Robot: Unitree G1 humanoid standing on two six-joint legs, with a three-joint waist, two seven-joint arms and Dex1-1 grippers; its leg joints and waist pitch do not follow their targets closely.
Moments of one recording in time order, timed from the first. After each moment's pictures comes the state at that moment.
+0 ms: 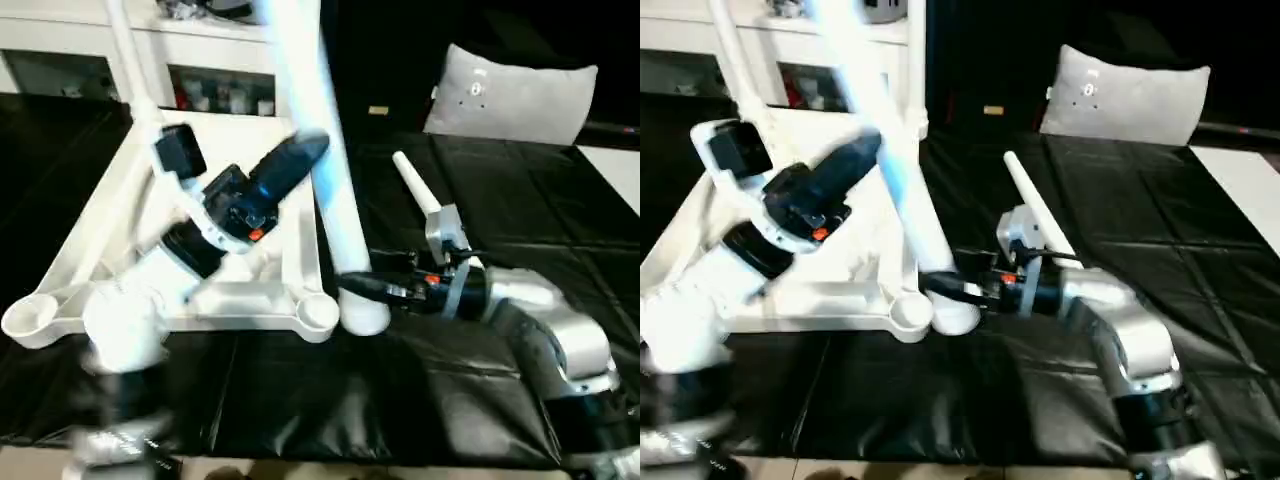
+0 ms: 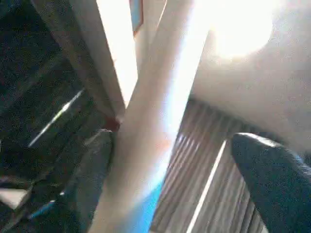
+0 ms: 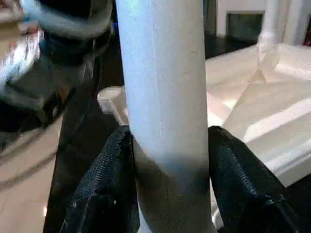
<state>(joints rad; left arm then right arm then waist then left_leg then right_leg) -0.44 0.06 0.24 -0.12 -1.17 0.68 -0.71 -0.35 -0.33 0.08 -0.03 0.51 0.48 1.00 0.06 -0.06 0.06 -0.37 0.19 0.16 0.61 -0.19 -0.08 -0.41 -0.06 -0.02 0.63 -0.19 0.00</state>
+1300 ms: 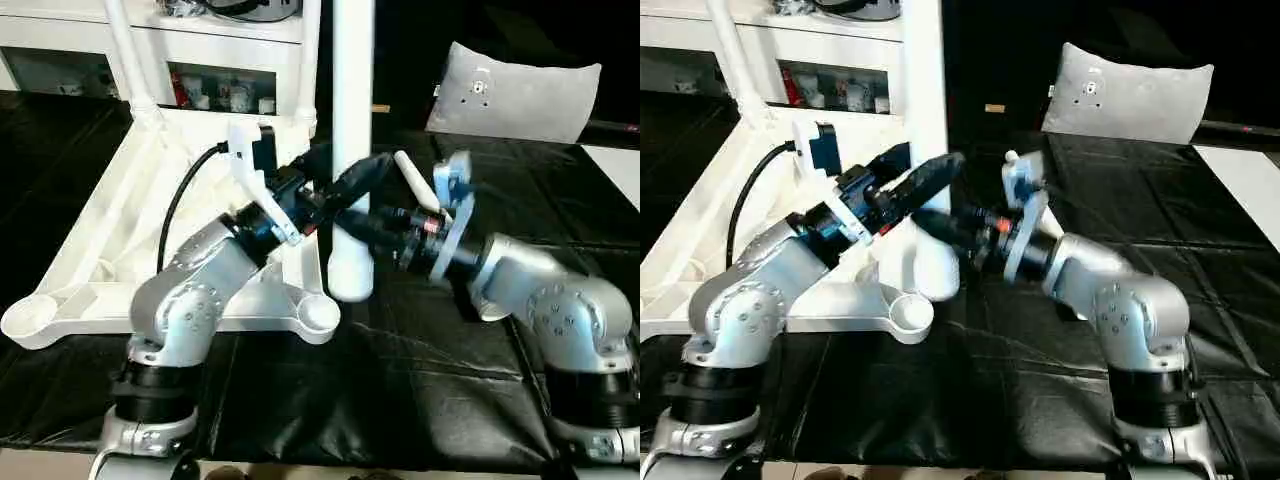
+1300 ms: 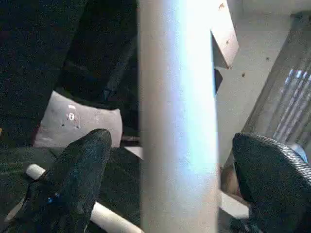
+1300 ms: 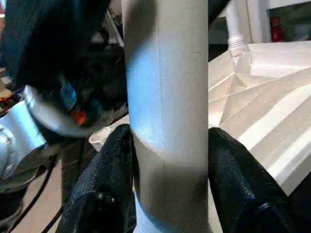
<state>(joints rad) -0.50 0.11 0.01 -0.13 -0.70 0.52 -0.48 -0.44 -0.28 -0.04 -0.16 0.72 0.88 0.71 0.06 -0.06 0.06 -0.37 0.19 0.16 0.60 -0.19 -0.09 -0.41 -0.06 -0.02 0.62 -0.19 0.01</state>
